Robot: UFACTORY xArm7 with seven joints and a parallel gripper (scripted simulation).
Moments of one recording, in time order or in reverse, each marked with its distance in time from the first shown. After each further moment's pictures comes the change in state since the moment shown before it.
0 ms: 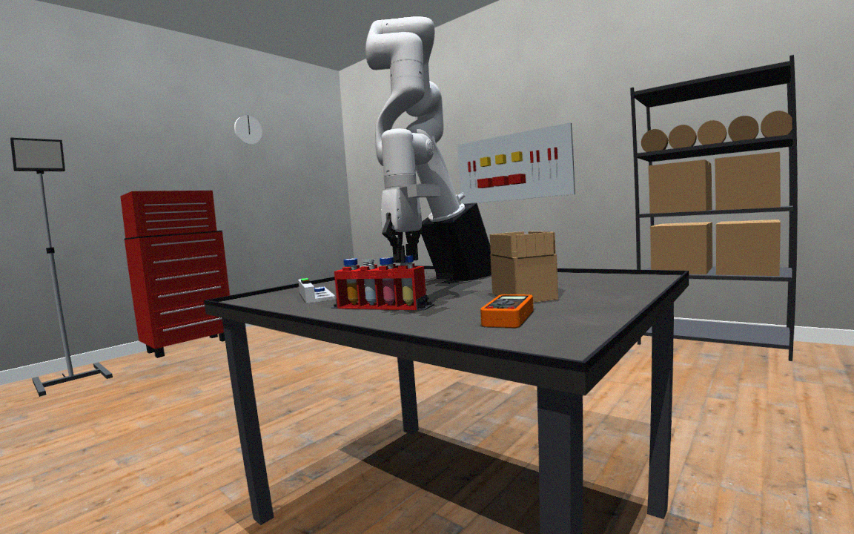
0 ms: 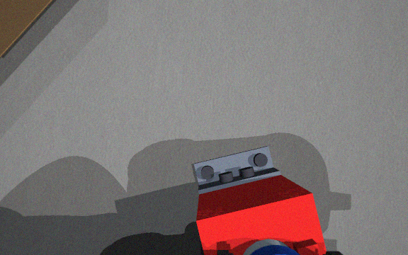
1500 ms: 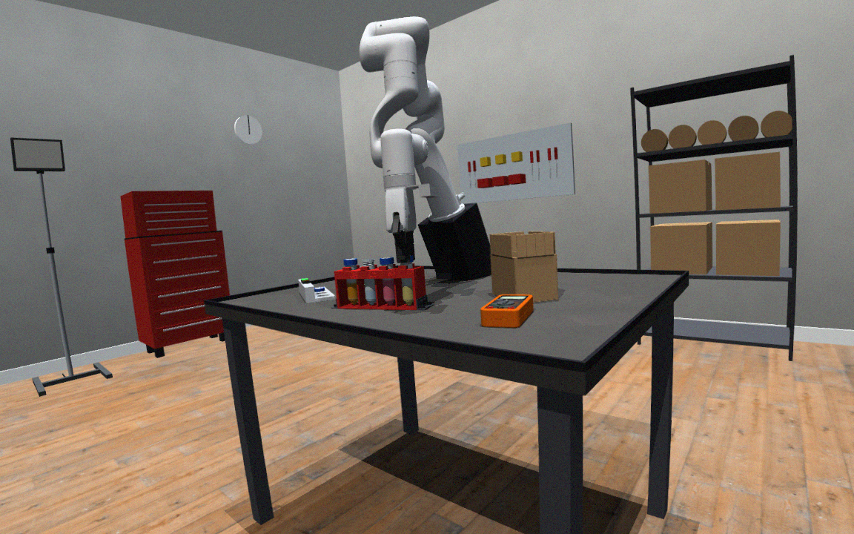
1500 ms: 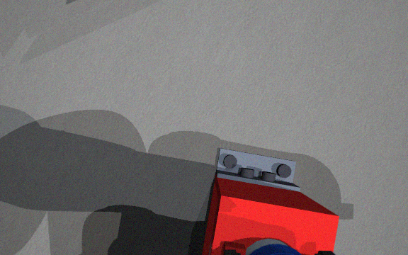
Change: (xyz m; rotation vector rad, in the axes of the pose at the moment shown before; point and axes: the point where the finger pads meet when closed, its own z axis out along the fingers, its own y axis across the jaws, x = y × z) arm 0.000 0.000 0.000 0.002 0.008 -0.407
